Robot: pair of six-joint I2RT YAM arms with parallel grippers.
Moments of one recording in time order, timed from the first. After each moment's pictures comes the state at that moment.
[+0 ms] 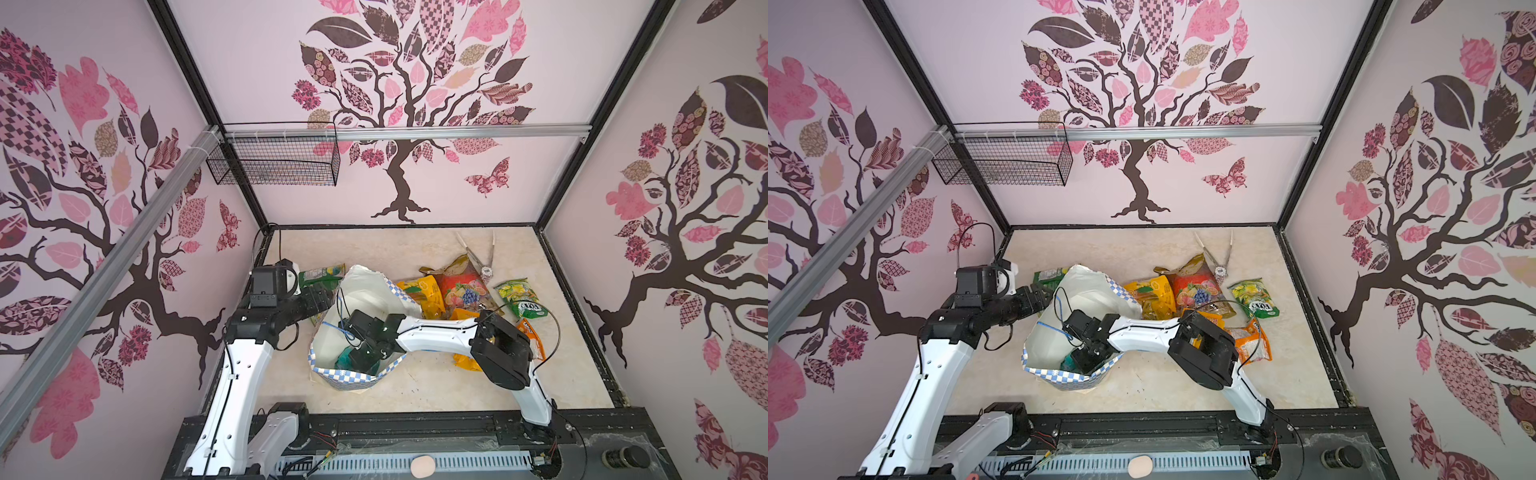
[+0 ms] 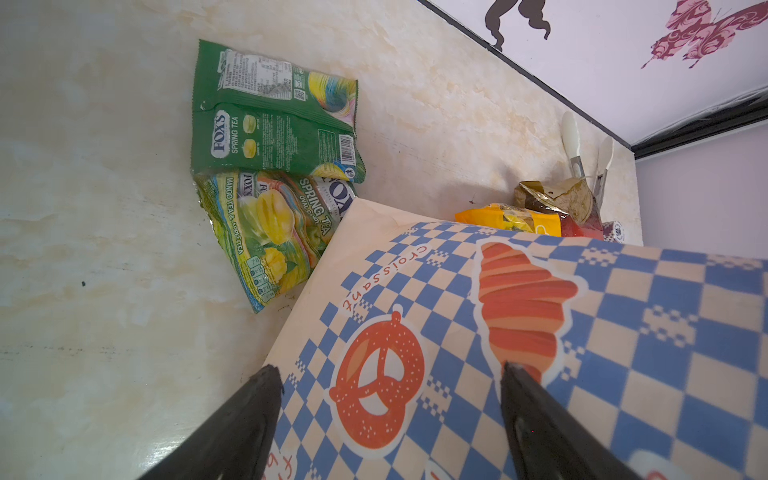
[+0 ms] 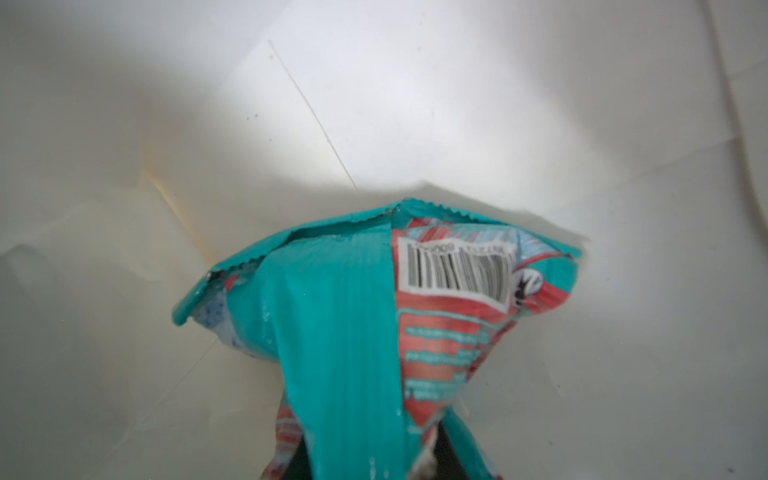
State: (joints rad) left arm -0.02 0.96 1.04 -0.89 0.26 -0.40; right arm 1.15 2.11 1.54 -0.53 -0.18 0.38
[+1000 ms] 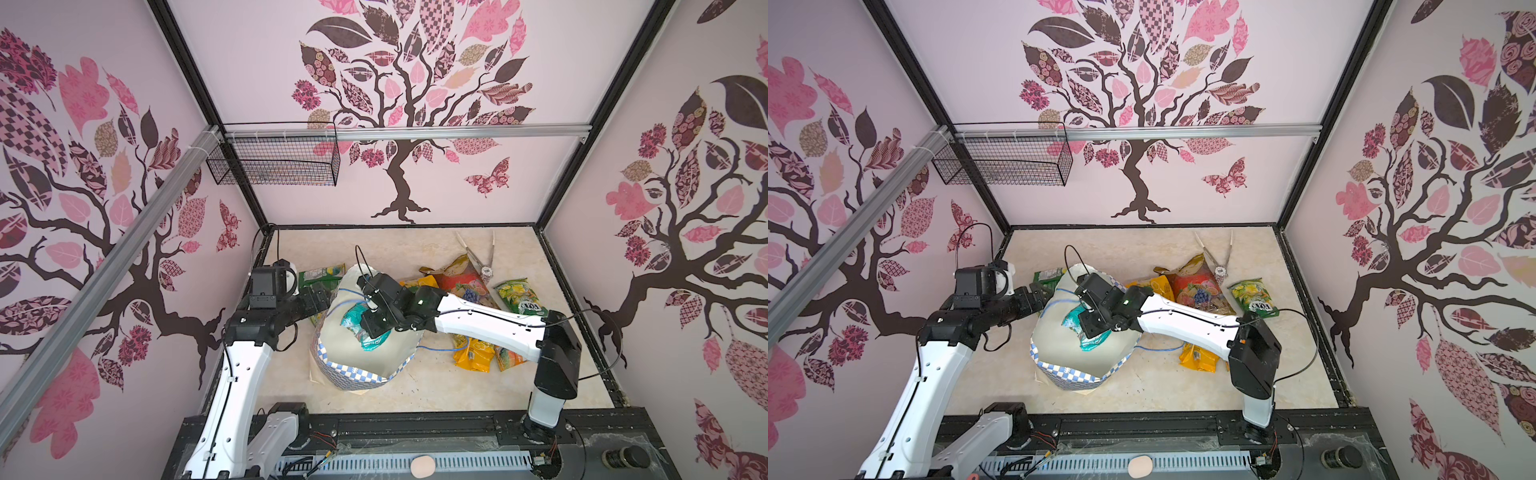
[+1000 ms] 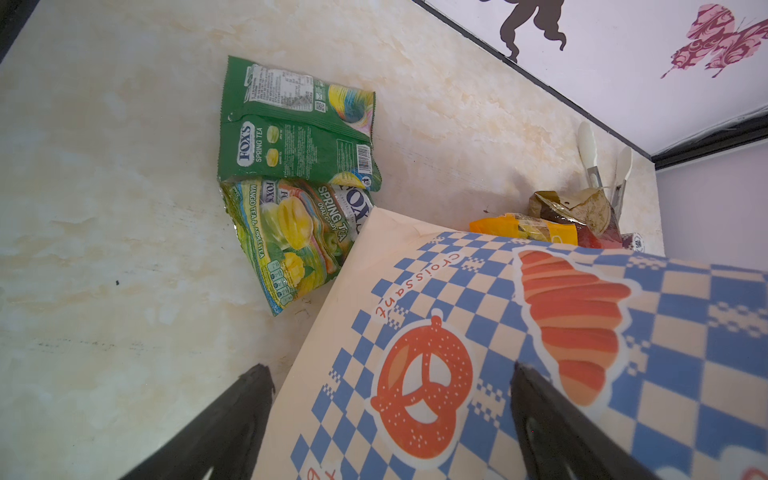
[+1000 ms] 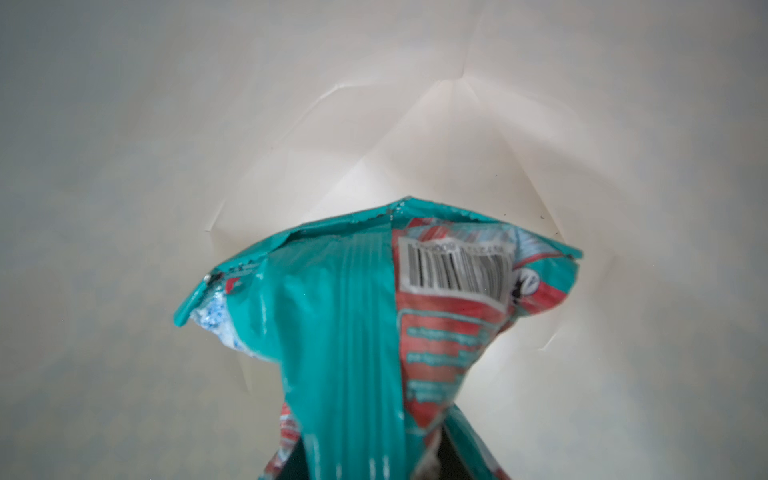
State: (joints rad) left arm -0.02 0.95 1.04 -0.90 0.20 -0.40; right arm 1.06 1.79 1.58 -0.63 -0.03 0.48
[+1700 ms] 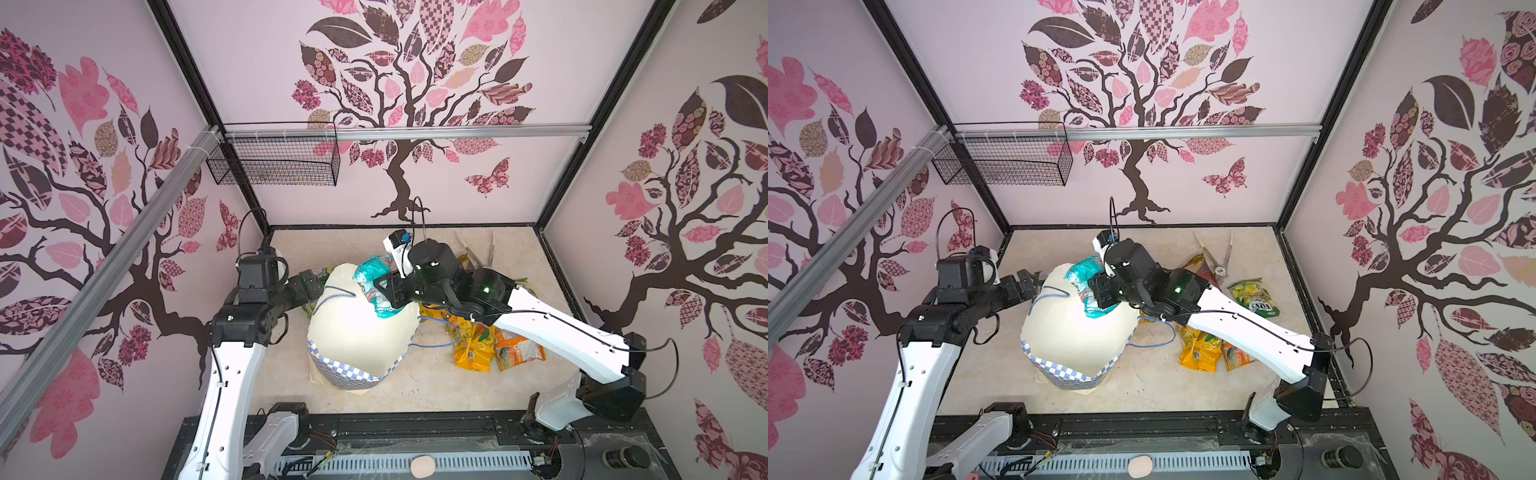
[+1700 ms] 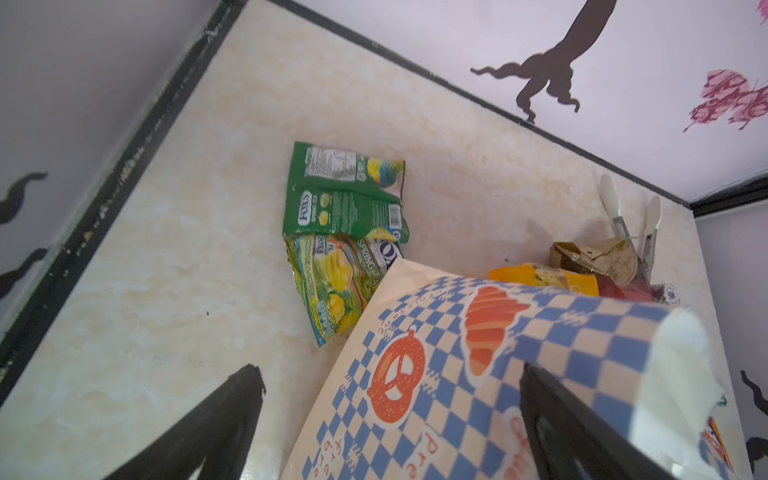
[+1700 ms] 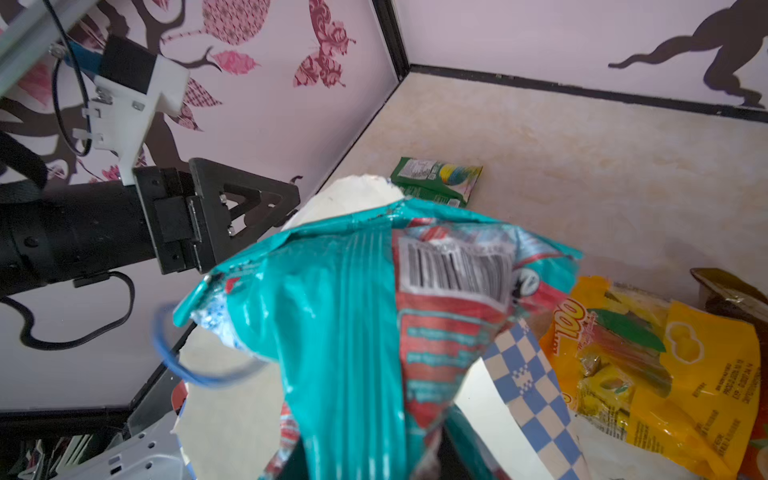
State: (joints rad) left arm -0.02 0.97 1.25 -0.97 0.03 -0.36; right arm 1.03 1.51 1.69 -0.65 0.08 0.49
